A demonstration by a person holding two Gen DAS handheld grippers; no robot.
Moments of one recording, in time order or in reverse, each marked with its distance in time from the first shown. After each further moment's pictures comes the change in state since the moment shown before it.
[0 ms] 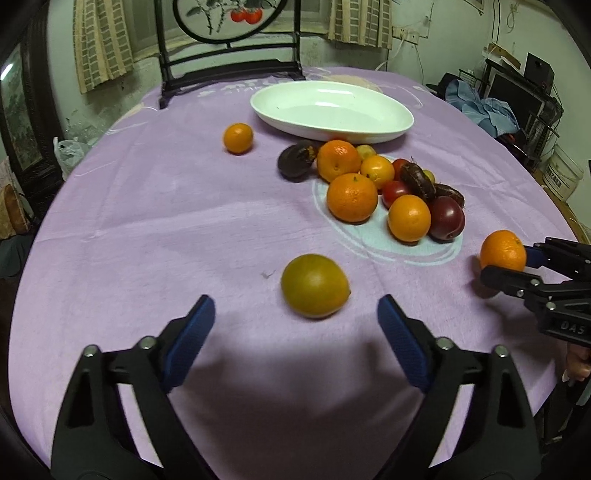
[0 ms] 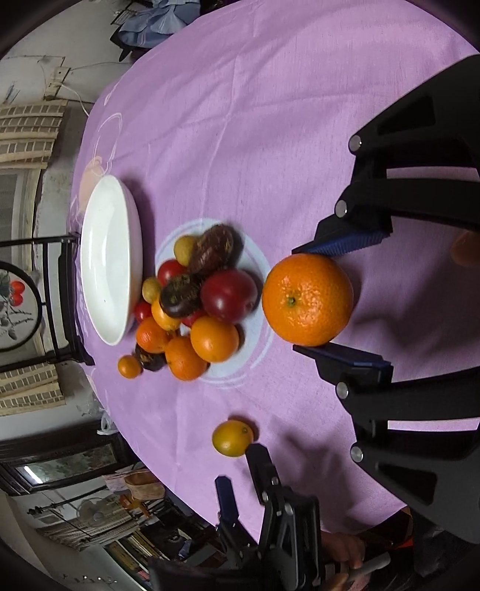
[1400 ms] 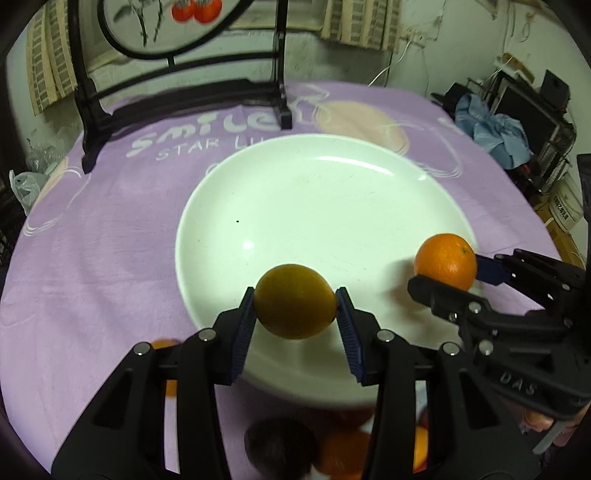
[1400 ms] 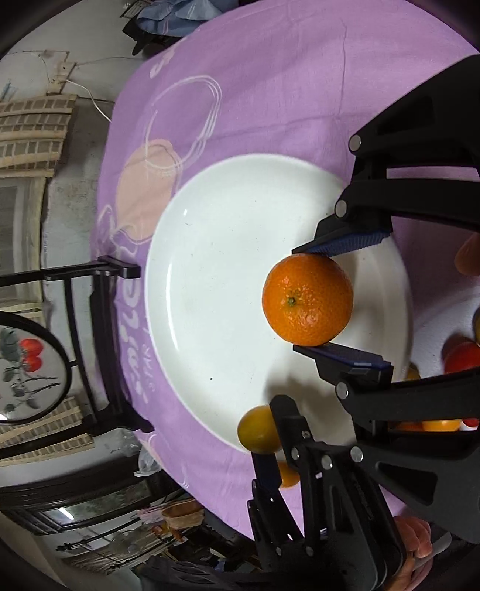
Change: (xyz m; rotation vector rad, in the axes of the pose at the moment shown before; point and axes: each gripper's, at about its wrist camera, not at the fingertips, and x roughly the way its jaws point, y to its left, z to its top) left arm 0.144 -0.006 0.209 0.000 0.040 -0.061; right arm 0.135 -0.077 0.205 0.052 -0.001 -0.040
